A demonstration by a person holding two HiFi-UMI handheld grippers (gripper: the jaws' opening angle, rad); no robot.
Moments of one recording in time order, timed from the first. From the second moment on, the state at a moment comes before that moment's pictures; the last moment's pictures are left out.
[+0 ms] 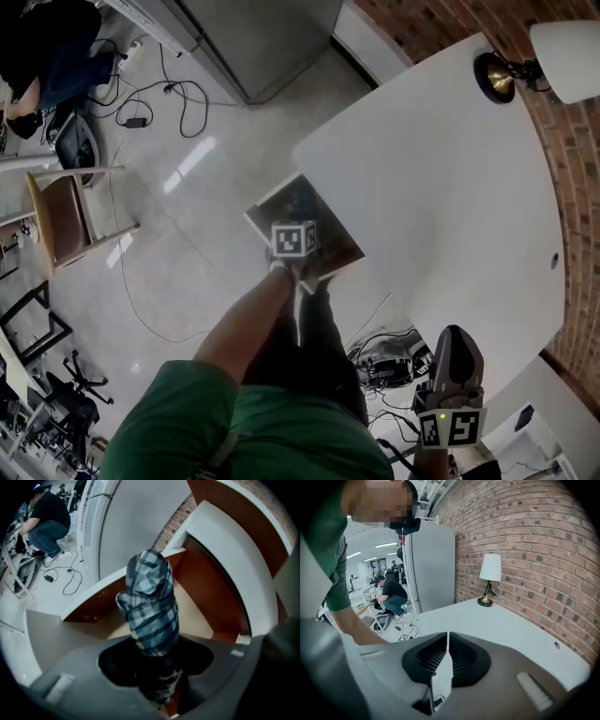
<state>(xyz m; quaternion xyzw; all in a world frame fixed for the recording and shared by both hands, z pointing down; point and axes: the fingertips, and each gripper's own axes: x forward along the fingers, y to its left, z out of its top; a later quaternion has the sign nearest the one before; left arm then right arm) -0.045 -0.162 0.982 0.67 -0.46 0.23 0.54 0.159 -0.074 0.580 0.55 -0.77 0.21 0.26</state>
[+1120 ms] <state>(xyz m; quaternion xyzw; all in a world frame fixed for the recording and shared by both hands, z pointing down) -0.080 -0.187 0.619 0.82 -0.43 0.17 0.34 0.183 -0.085 0.404 0.61 -0.78 0.10 0.11</state>
